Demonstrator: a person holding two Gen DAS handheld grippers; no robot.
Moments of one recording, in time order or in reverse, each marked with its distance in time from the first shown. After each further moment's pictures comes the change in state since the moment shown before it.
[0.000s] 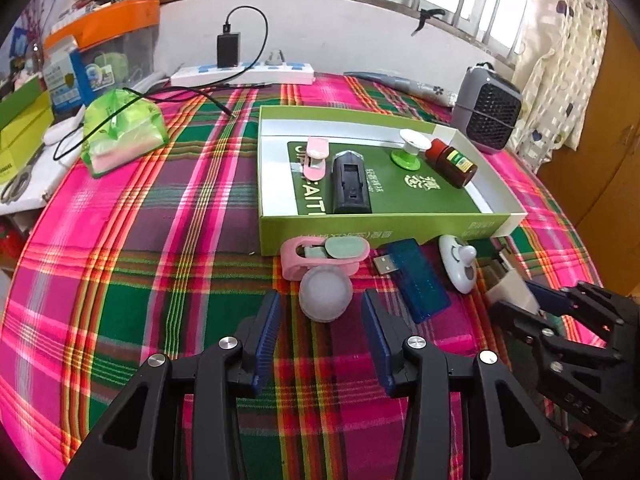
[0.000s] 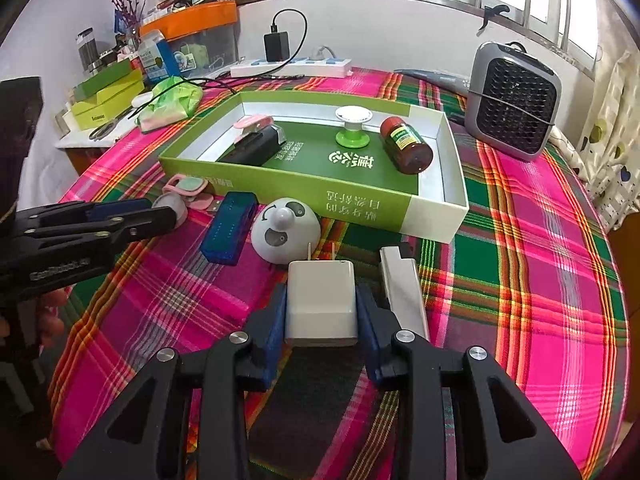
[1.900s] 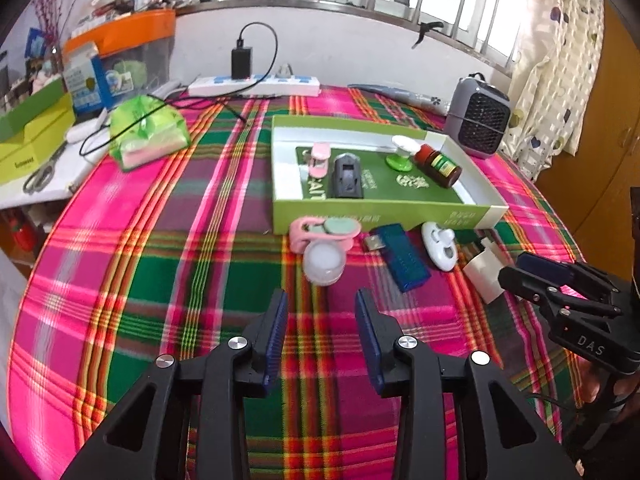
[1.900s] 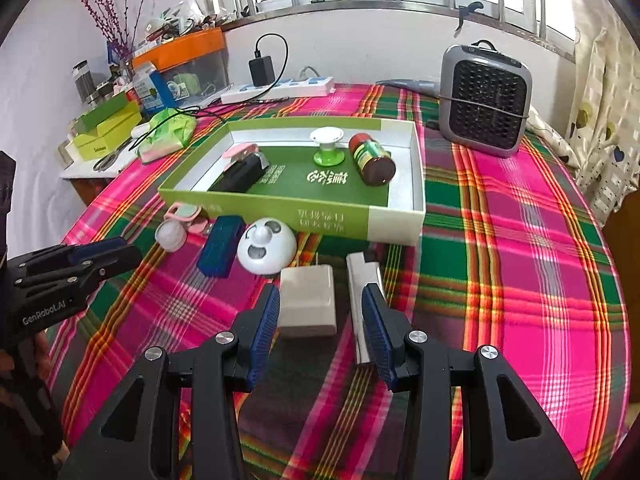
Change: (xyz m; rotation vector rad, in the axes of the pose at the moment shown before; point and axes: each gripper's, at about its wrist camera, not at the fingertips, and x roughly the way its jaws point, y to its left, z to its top) left arm -0.036 0.000 -0.023 -0.025 -0.037 0.018; right arm -0.020 -0.021 -0.002 0.076 -0.049 0.033
